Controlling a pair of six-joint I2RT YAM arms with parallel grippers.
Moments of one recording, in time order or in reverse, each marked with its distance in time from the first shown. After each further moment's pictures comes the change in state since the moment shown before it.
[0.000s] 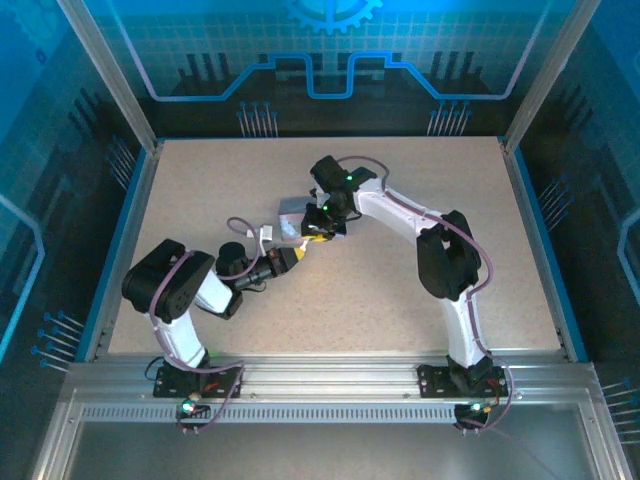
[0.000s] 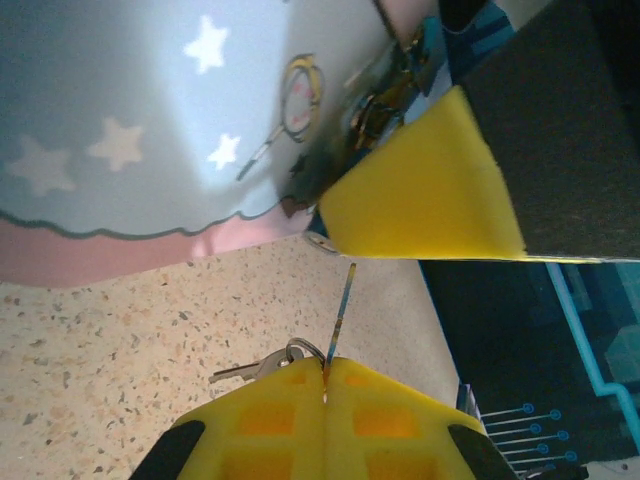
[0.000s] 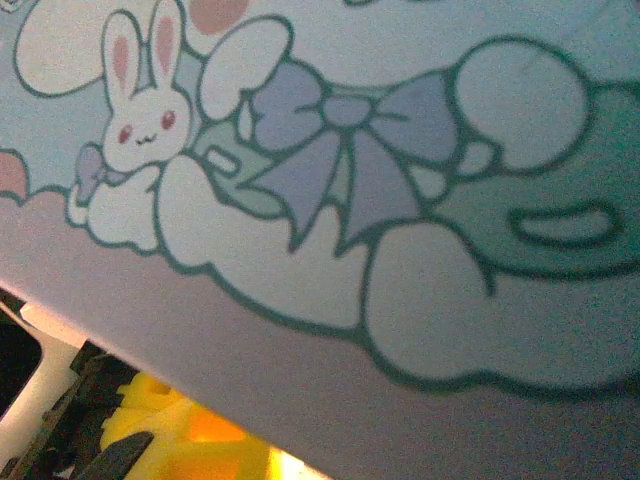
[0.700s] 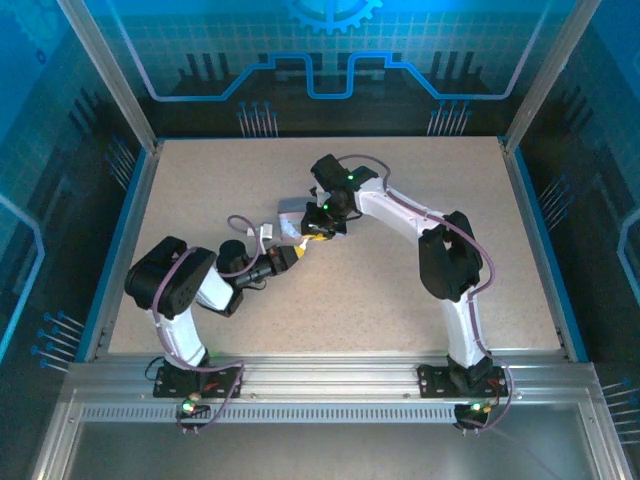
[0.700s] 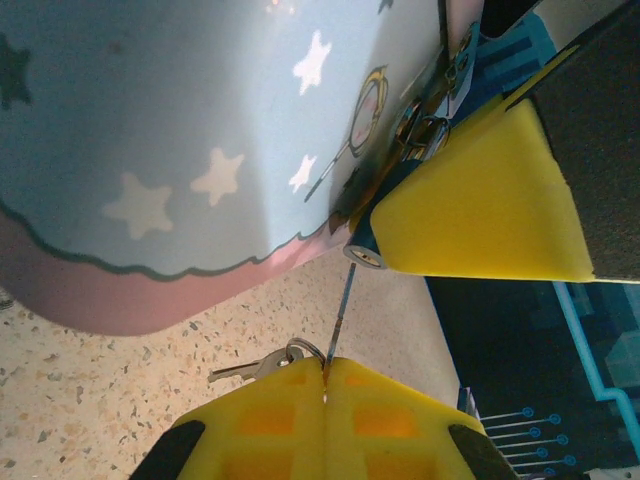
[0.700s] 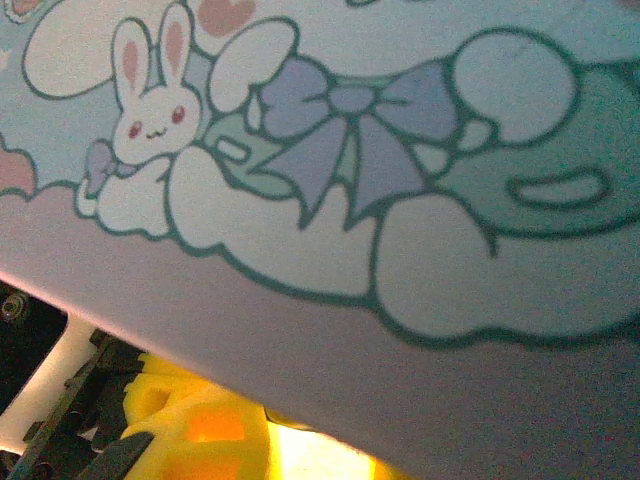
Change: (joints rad) left arm 0.012 0.028 0.024 0.000 0.015 -0.003; right arm 0.000 -0.011 0.000 0.000 -0.001 0.000
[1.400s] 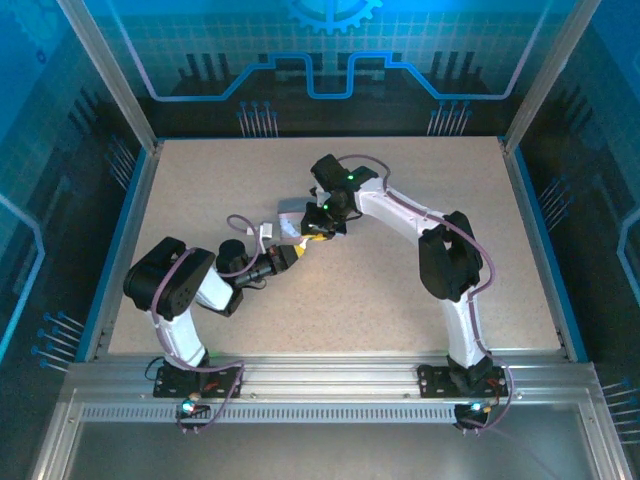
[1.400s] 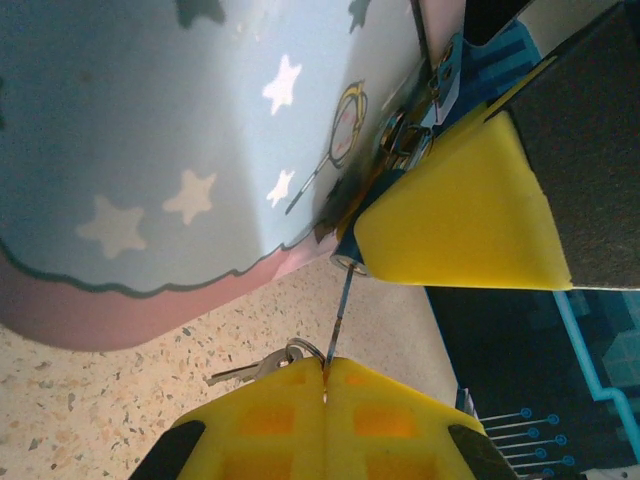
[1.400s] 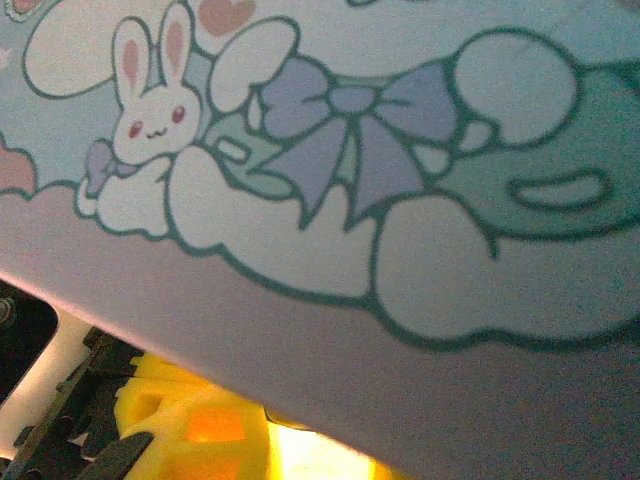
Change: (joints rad) left arm 0.000 -0.012 0.001 0.000 0.000 0.000; right arm 0.000 0.000 -0.003 0.000 -0.004 0.000
